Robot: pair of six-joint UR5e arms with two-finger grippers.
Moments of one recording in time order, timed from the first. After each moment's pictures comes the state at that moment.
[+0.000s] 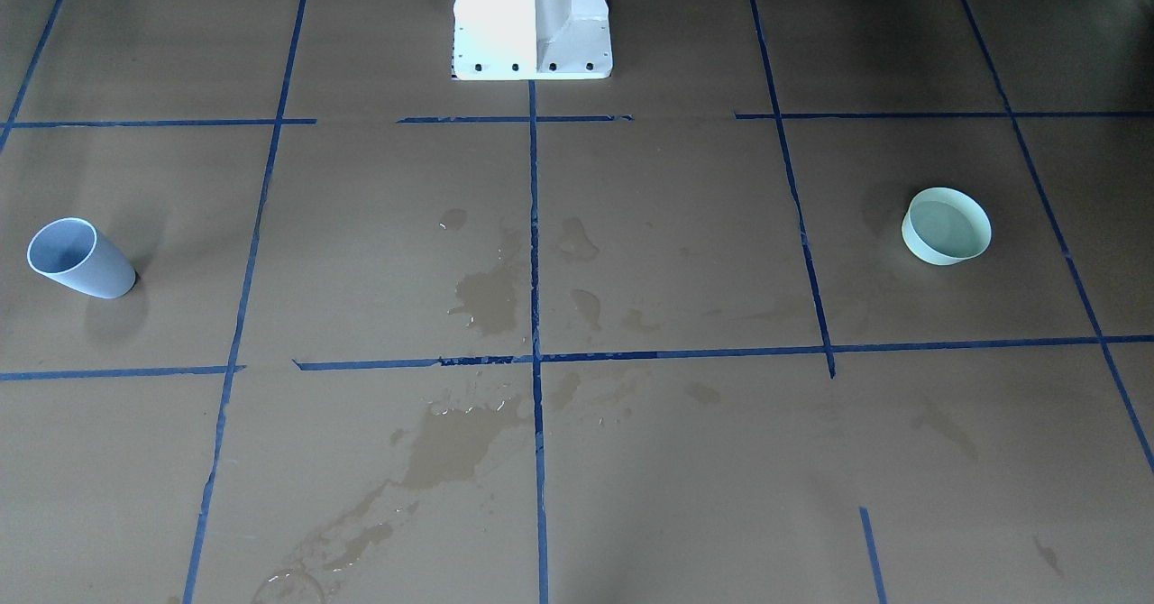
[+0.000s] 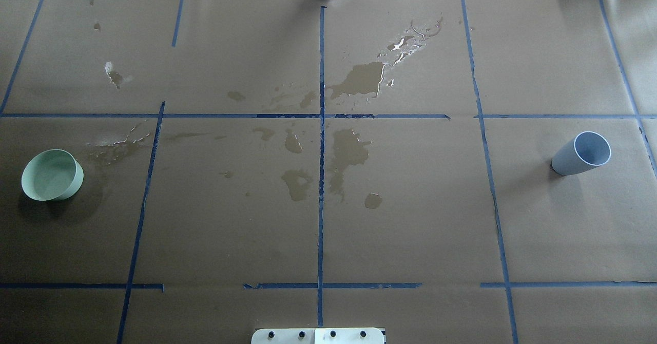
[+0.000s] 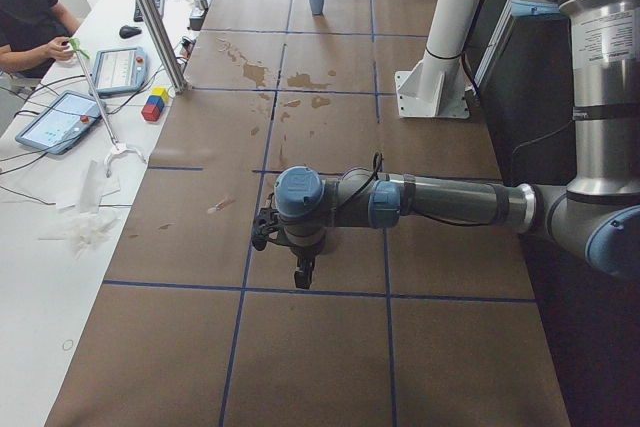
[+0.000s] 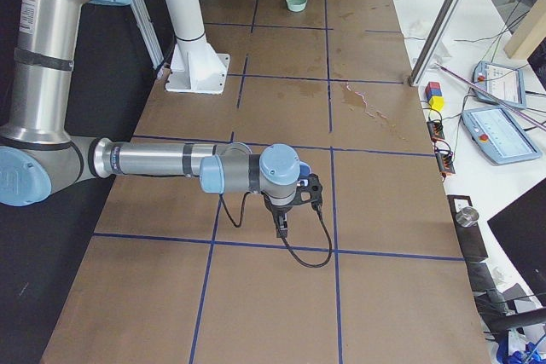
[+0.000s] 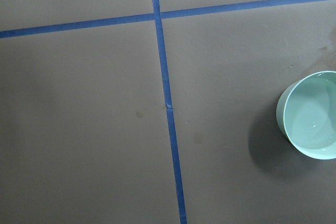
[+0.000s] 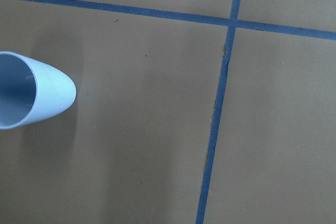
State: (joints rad) left arm -1.56 -1.40 -1.82 -1.48 -2.40 0.13; right arm 1.52 -1.79 1.81 -1.52 2.43 -0.07
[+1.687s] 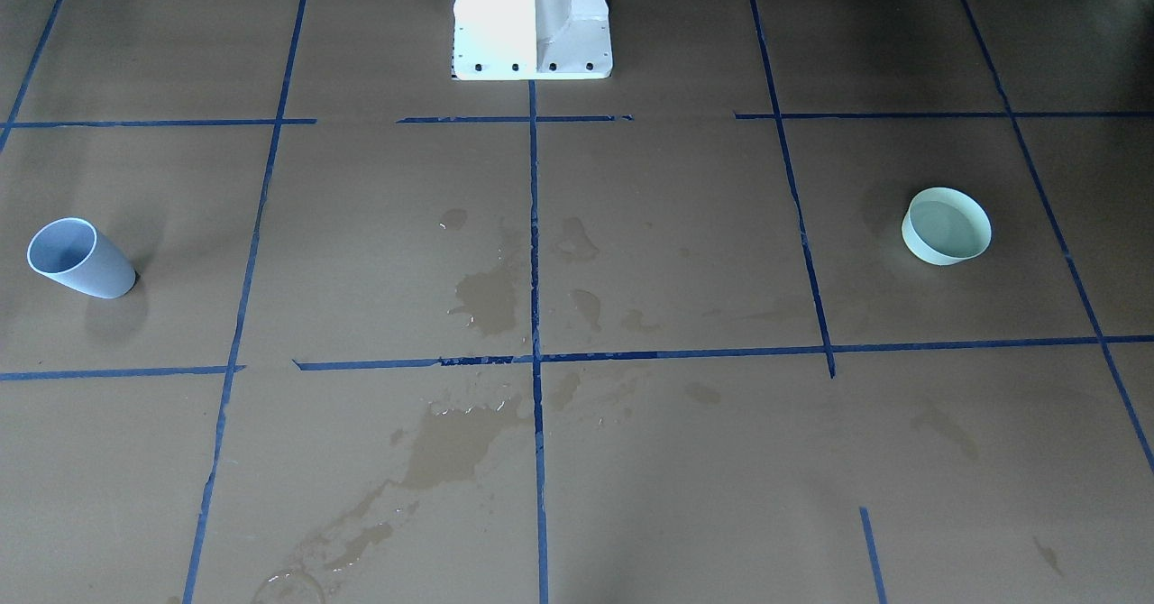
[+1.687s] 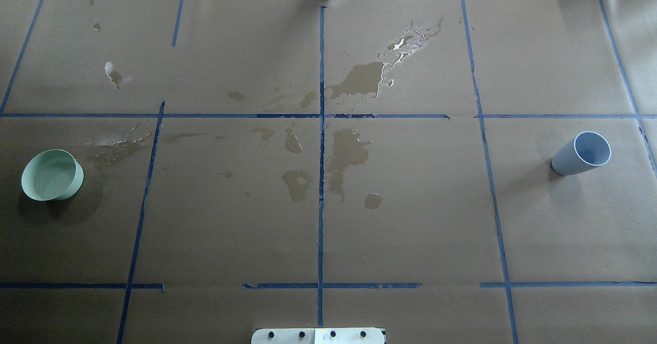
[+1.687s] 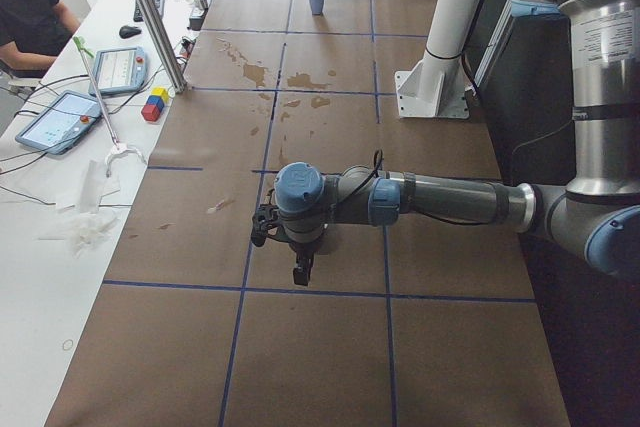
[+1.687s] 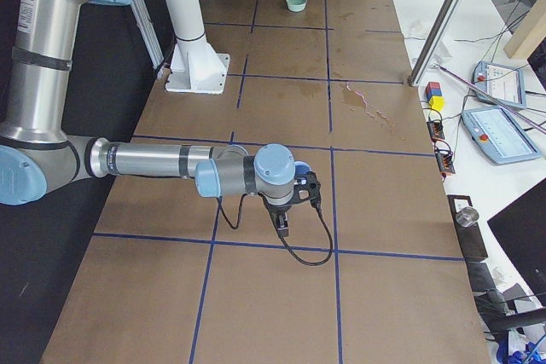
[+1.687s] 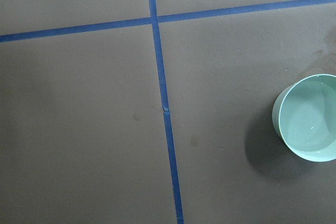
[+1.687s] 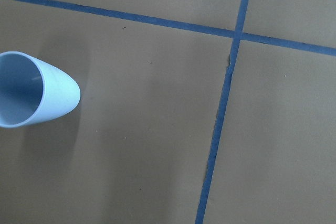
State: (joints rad) left arm -1.56 -1.40 -1.83 -1.49 -2.40 0.12; right arm 1.52 -1.81 1.80 -1.42 2.43 -0.06
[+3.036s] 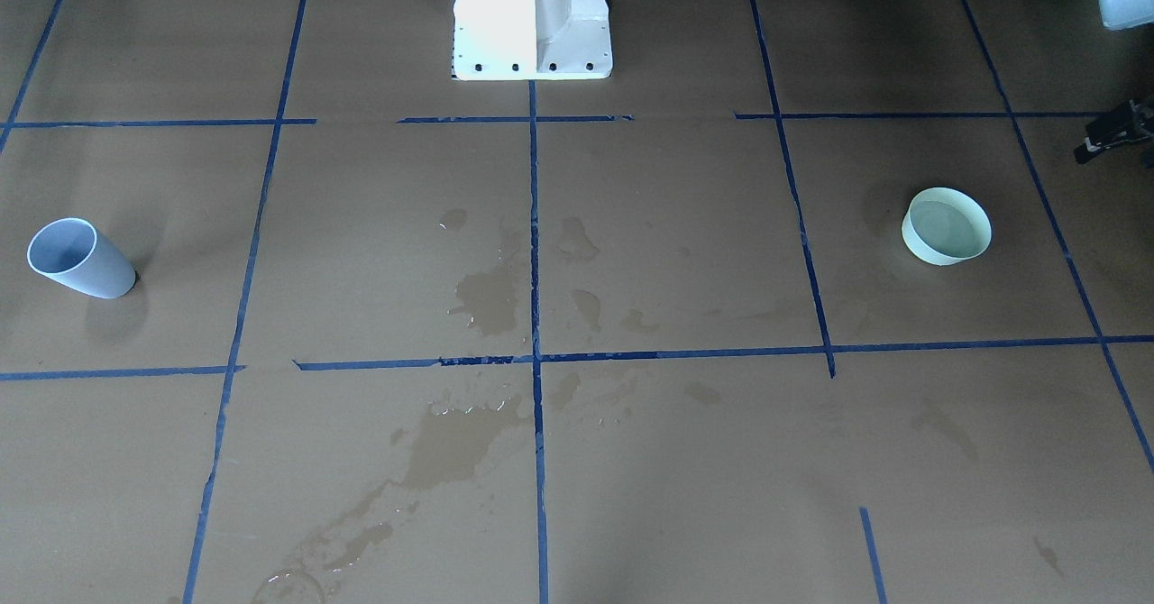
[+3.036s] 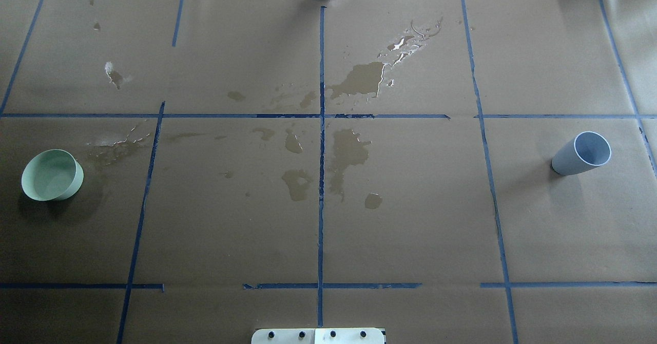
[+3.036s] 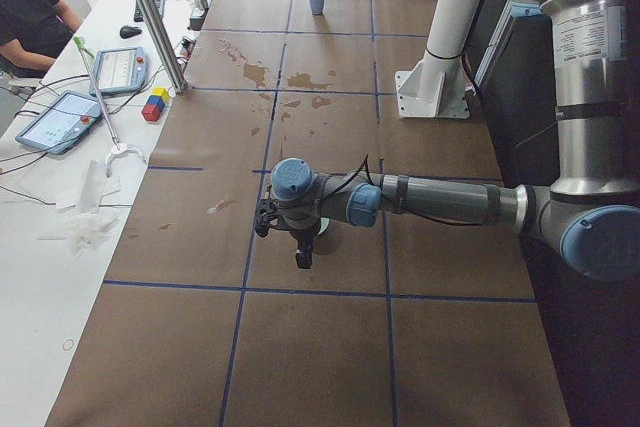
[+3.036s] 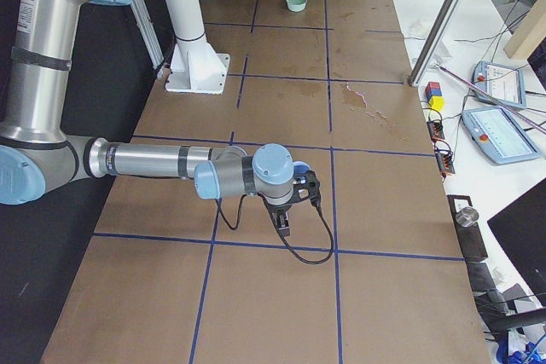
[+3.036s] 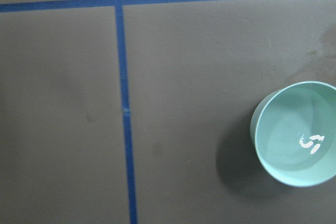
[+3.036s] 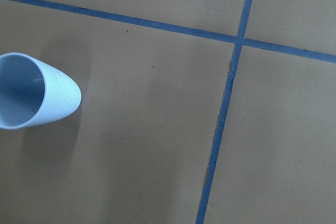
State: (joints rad) left arm -1.32 -1.41 -1.76 -1.74 -2.41 -0.28; right arm 1.52 -1.81 1.80 -1.39 2.43 -0.05
